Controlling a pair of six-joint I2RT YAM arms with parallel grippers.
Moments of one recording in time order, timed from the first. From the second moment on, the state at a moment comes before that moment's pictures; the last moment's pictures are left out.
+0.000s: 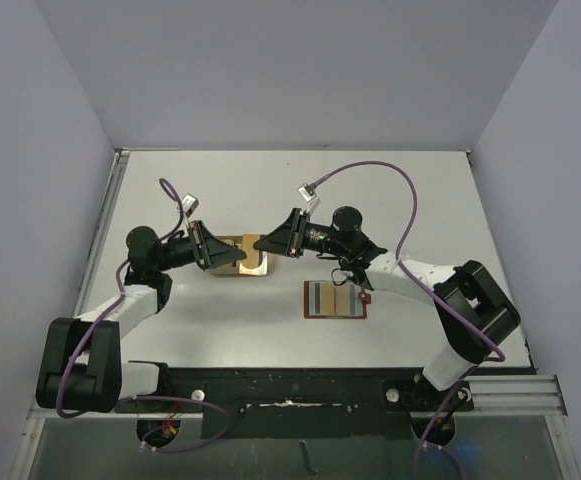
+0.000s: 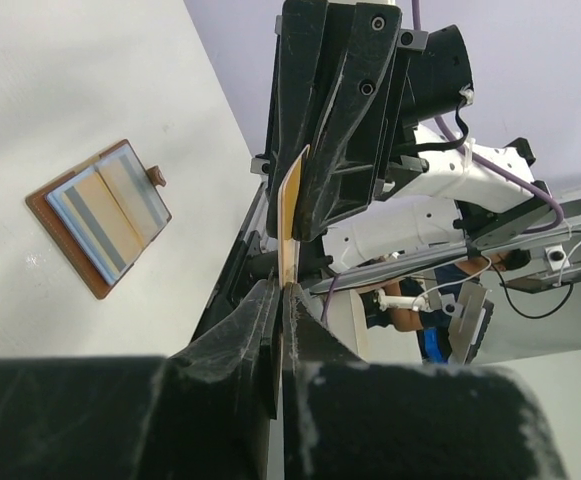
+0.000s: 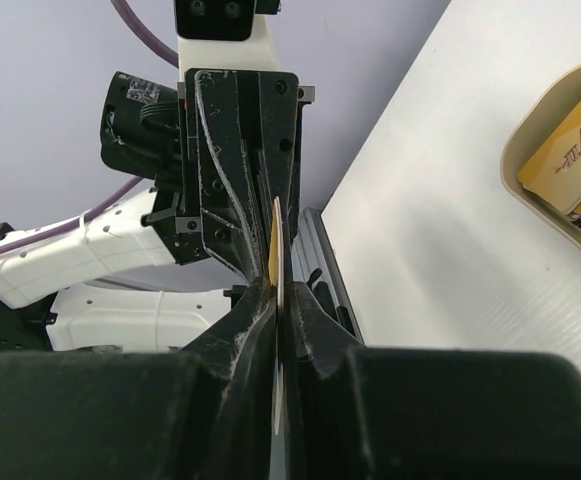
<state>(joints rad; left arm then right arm) -0.09 1.29 0.47 0.90 1.15 -1.30 0.66 1.61 0.87 0.72 -0.65 1.08</state>
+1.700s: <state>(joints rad) -0.14 1.33 0.45 1.00 1.13 -1.35 0.61 1.63 0.80 0.87 -0.73 1.19</state>
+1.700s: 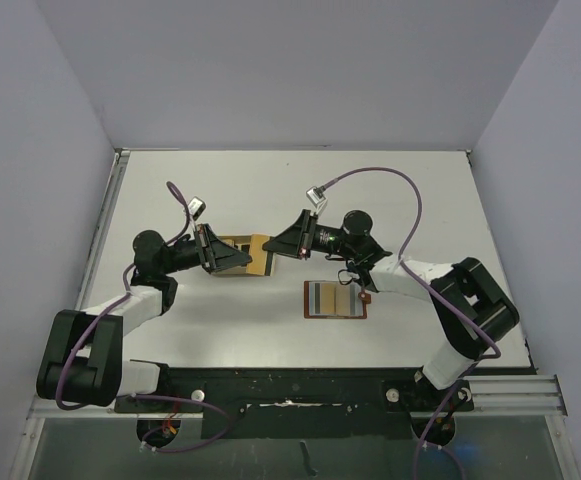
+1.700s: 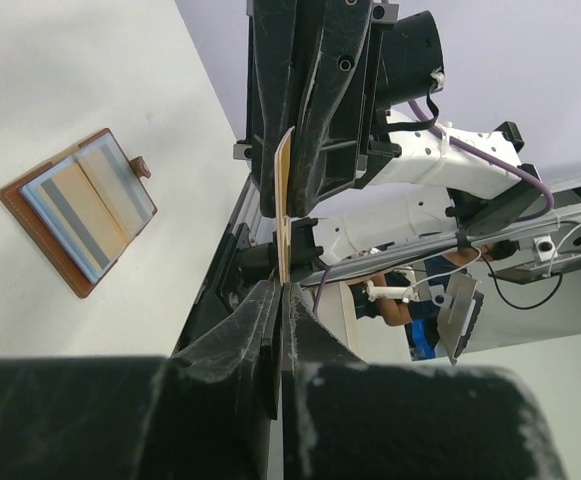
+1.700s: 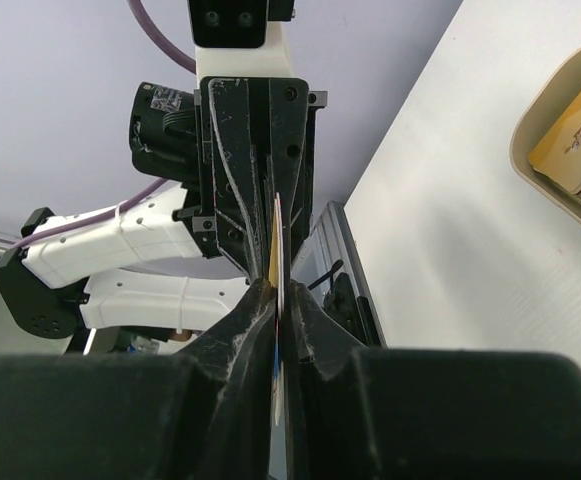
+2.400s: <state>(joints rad) -0.15 1.32 0.45 0.98 1.14 -1.33 0.59 1.61 0.78 0.86 -0.78 1.16</state>
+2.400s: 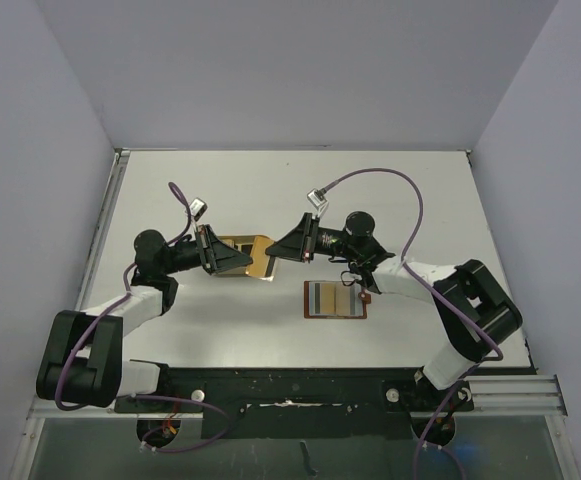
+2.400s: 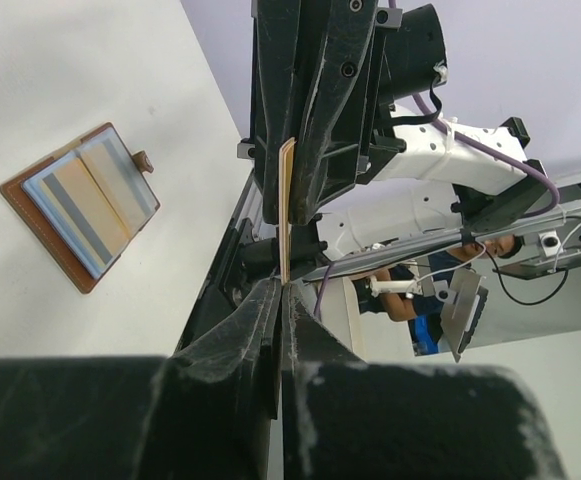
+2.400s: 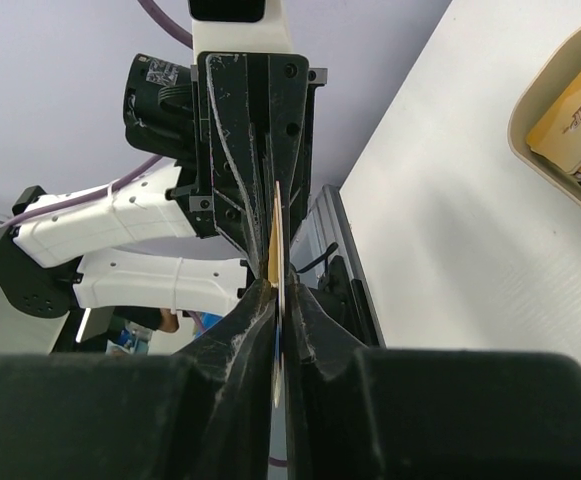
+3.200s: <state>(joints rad) -0.14 1.24 0.49 0.58 1.03 -1.07 0.44 1.43 0.61 0.61 -0.78 1.02</state>
